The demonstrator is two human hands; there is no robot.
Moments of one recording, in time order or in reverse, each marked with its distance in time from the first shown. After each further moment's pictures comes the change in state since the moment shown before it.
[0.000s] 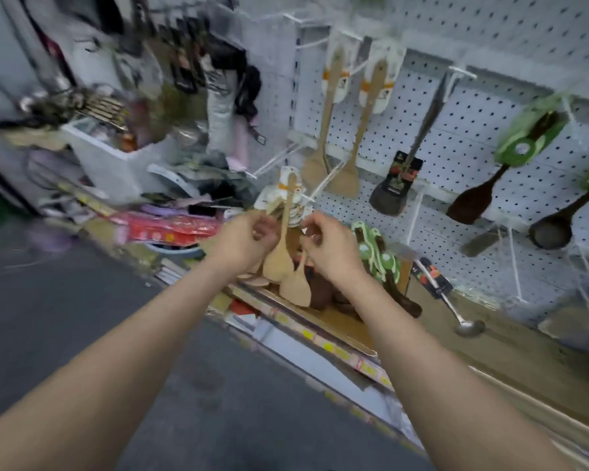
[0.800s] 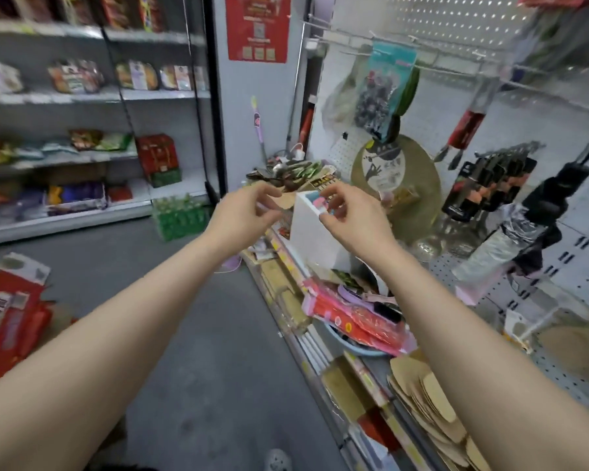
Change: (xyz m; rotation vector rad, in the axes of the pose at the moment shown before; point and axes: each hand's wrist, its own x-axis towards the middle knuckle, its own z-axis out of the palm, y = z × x) left_hand -0.007 -0.206 -0.408 0.148 0.567 -0.161; right_hand 0.176 -0.403 0.195 0.032 -0.121 -0.677
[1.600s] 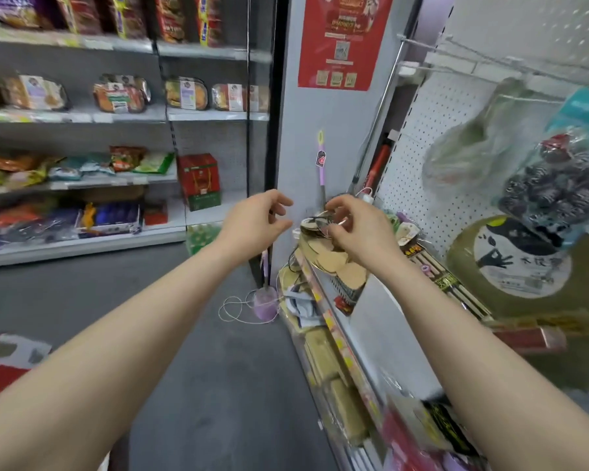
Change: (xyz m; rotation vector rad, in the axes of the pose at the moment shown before) left_hand 0.329 -0.231 -0.064 0.146 0.061 -0.067; right_hand 0.369 -0.007 0.216 0.058 -0.115 -0.060
